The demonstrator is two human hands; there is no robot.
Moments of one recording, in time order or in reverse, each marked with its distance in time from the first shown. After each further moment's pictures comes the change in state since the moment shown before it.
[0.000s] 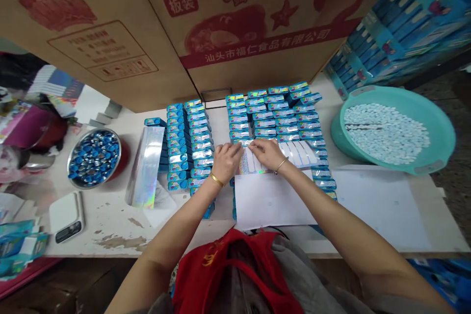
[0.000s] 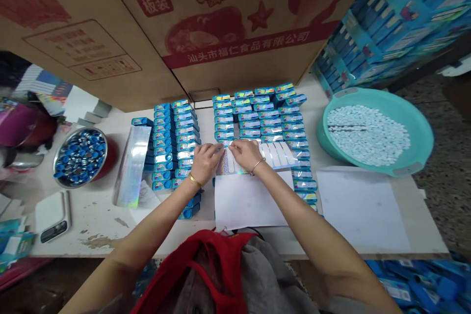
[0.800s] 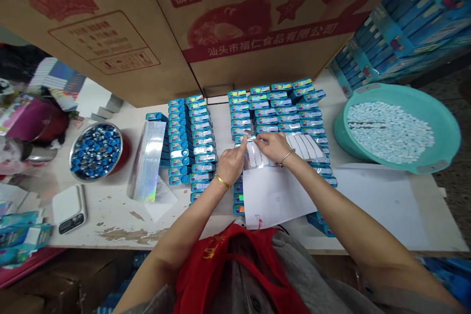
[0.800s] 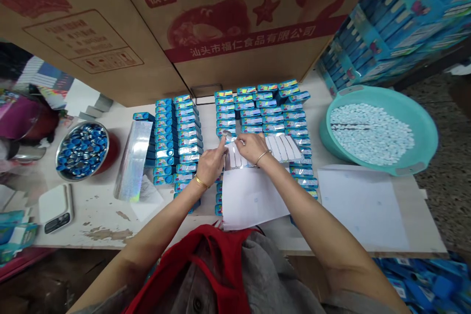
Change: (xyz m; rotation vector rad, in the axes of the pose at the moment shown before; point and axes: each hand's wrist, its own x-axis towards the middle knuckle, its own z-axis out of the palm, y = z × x) left_hand -0.011 0.023 0.013 -0.125 0.041 -0.119; right_hand 0.006 0.002 -0.013 -0.189 -0.048 0.108
